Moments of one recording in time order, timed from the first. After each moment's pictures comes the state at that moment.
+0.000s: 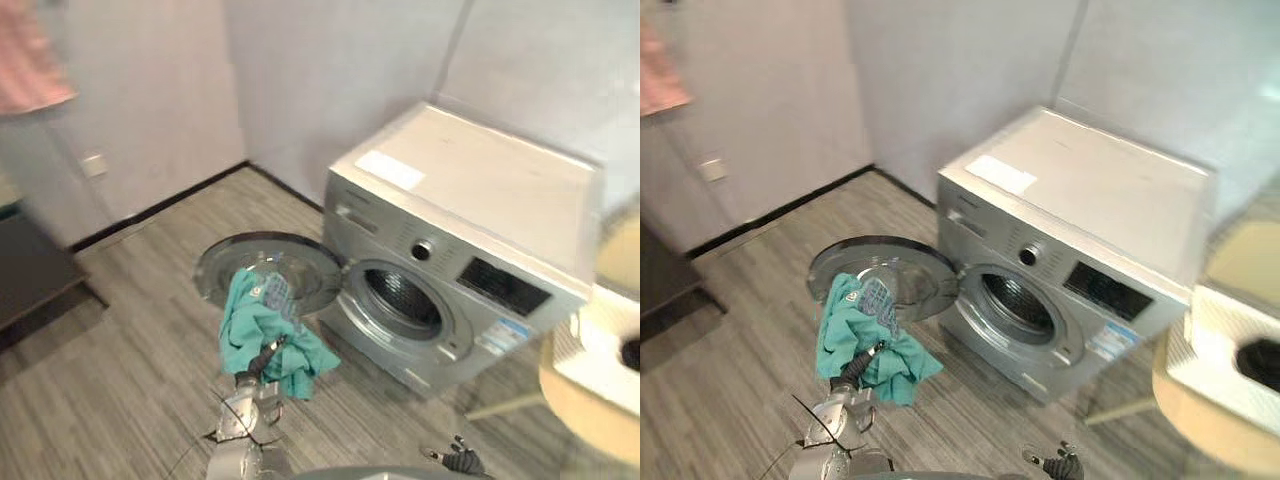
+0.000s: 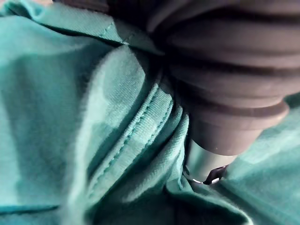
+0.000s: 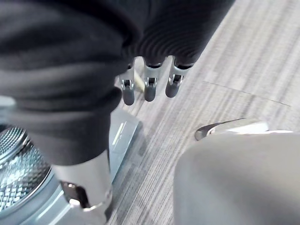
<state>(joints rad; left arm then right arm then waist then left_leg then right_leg) 0.25 -0.05 -0.04 0.27 -0.20 -0.09 0.11 0.22 -0.02 -0.26 0.85 -0.09 0.03 -0.08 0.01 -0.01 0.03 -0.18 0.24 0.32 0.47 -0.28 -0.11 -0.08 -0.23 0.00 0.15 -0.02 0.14</state>
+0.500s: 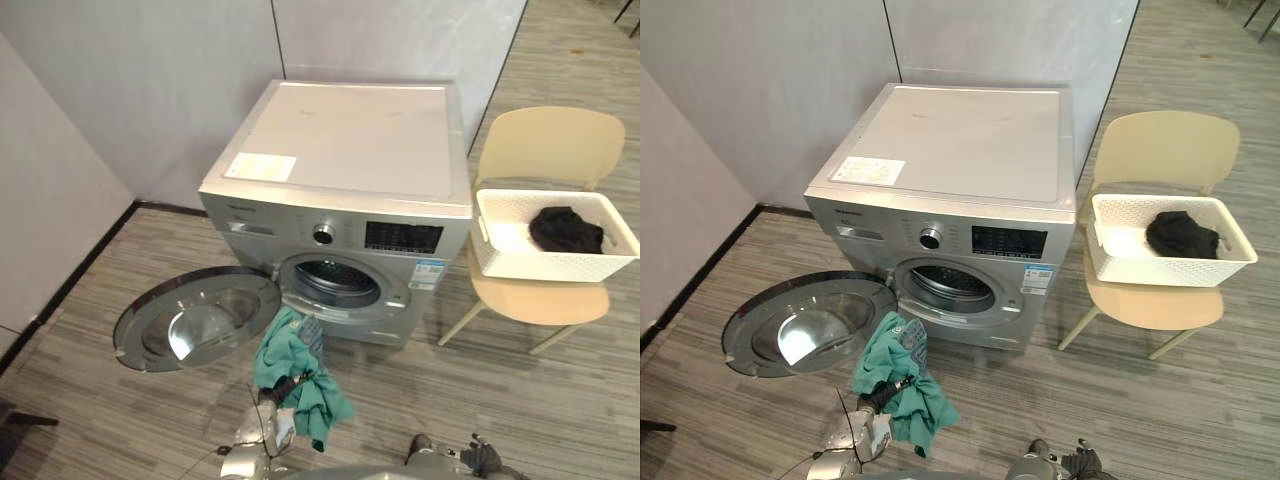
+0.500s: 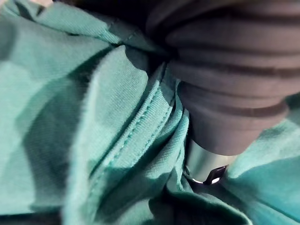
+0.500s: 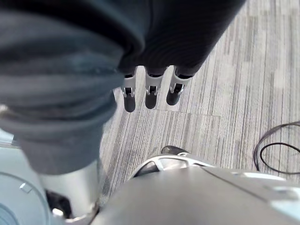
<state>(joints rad) 0.12 0.00 -0.10 0.69 -0.24 -0.06 0.08 0.13 -0.12 -0.18 0.98 -0.19 0.04 -0.08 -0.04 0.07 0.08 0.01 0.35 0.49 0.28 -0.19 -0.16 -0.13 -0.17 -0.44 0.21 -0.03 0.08</state>
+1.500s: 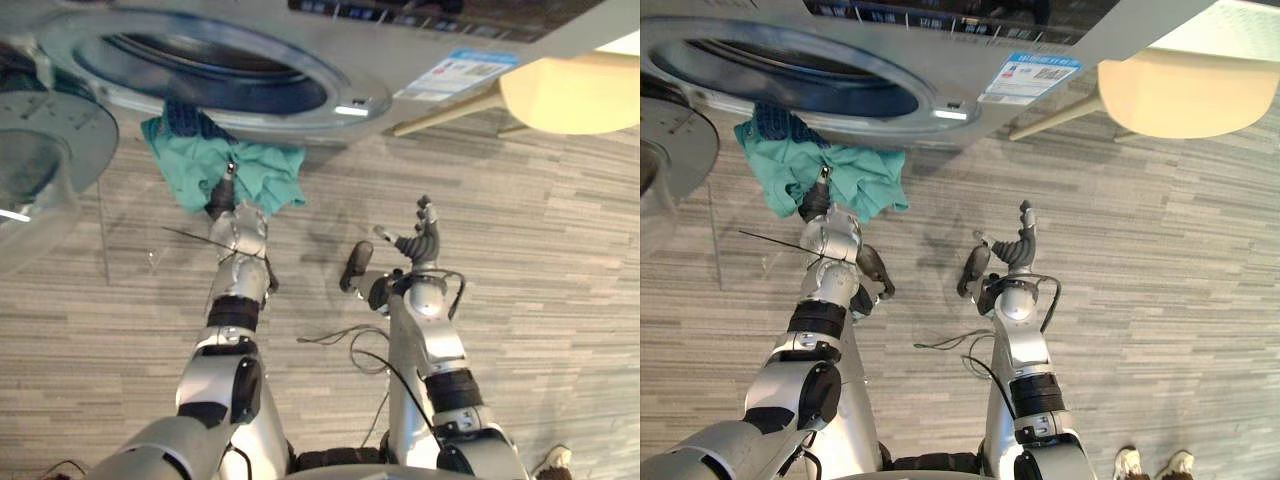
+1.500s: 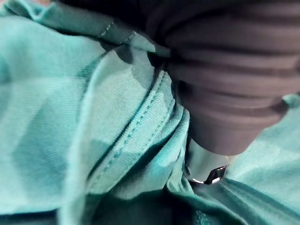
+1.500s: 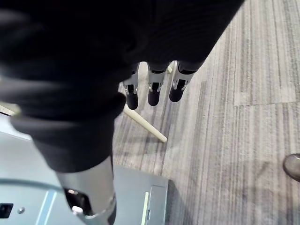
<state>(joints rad) -0.79 0.04 0.21 0.59 -0.71 -0.21 0.44 -0.31 0.10 0.01 0.11 -0.13 0.03 -0.41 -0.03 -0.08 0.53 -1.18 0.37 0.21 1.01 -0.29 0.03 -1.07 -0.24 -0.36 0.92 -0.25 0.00</state>
